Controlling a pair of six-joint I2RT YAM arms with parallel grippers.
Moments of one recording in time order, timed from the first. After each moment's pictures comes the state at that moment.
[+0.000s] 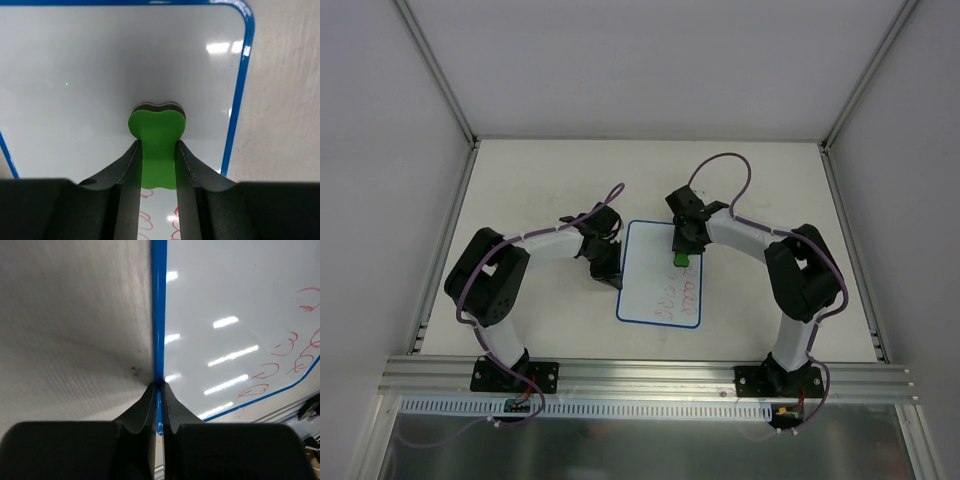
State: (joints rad) left arm -0.58 1.74 0.99 -0.51 0.28 -0.56; right arm 0.62 1.84 1.22 -0.55 0.21 0.66
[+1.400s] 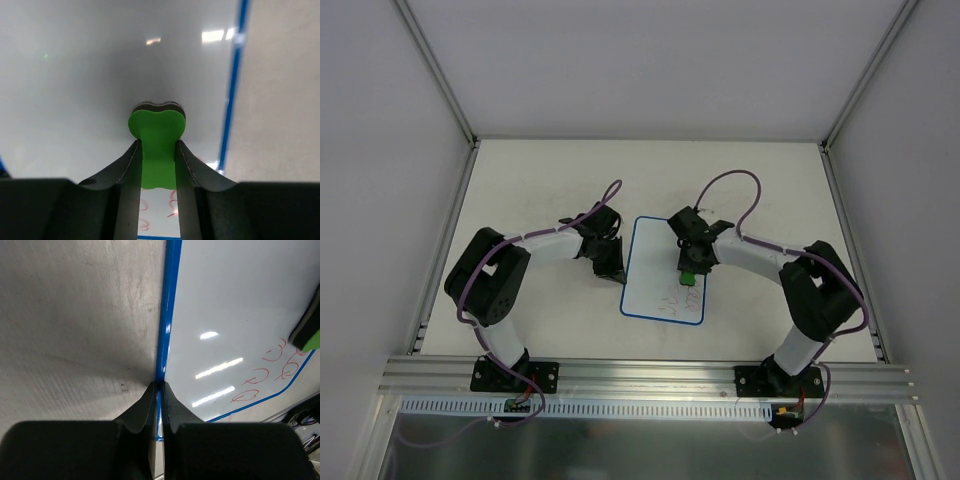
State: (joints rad) left arm -0.57 1.75 0.98 -0.41 0.27 -0.62; right arm 0.68 1.69 1.03 -0.57 0.27 0.81
